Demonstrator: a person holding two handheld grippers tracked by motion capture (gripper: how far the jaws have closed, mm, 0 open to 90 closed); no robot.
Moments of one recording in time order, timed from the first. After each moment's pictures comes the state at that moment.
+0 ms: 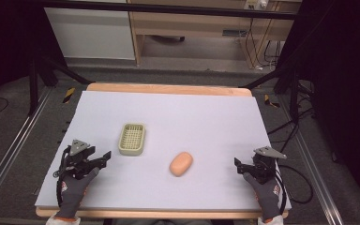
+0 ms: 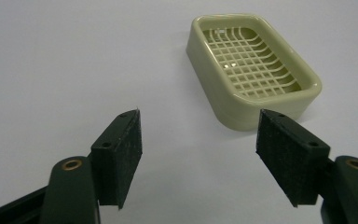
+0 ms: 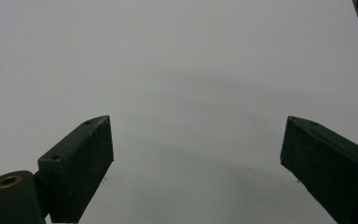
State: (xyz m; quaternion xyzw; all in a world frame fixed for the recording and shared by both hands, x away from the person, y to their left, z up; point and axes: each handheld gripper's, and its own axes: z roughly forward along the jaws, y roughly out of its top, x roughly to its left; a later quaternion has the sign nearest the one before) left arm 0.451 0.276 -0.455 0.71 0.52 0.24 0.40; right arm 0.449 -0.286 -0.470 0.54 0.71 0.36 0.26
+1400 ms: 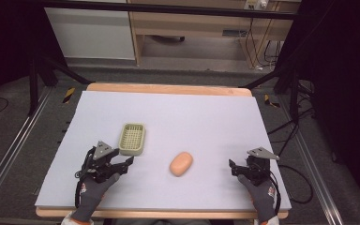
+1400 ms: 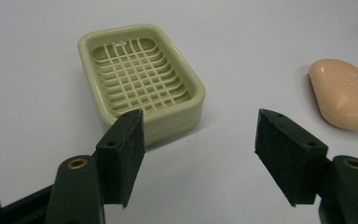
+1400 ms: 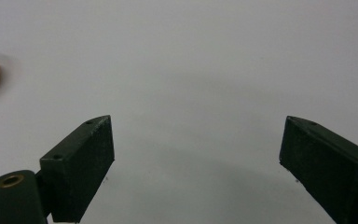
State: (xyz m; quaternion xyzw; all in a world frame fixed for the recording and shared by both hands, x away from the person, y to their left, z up) left arm 0.440 0.213 -0.446 0.76 0.45 0.21 0.43; right arm 0.444 -0.266 -0.467 0.53 0.72 0.35 0.27
